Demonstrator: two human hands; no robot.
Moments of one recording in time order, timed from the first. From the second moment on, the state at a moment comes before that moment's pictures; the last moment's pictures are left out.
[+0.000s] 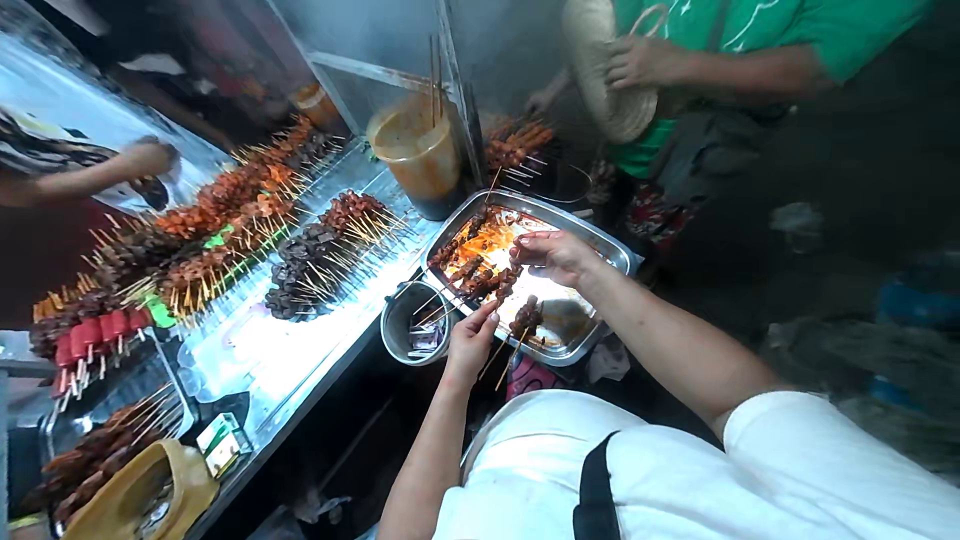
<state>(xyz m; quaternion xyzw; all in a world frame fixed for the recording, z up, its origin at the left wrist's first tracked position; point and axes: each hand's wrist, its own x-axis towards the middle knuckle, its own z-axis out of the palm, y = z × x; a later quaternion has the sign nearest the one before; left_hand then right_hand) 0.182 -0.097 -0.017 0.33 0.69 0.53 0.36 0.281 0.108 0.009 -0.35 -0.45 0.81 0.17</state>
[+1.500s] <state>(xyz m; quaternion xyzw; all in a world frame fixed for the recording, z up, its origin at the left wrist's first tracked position) 0.076 -0.064 -0.016 0.44 0.88 0.08 0.14 0.310 0.133 -0.028 -0.36 -0.69 0.60 0.19</state>
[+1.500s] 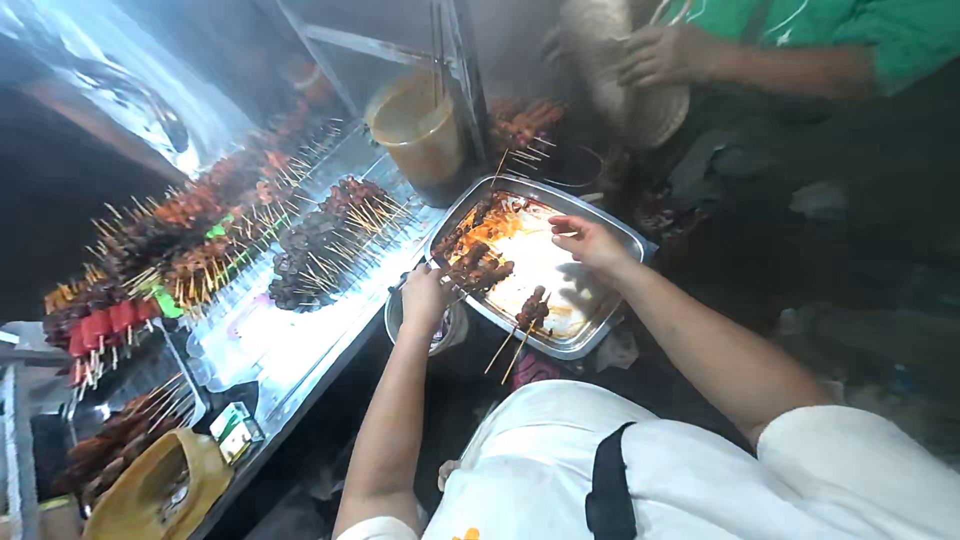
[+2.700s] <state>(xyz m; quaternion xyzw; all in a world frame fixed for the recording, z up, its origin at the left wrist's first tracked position) 0.031 -0.038 0.001 0.36 0.91 0.02 0.19 0.348 0.144 -0.025 -0.41 -0.67 0.58 0.22</state>
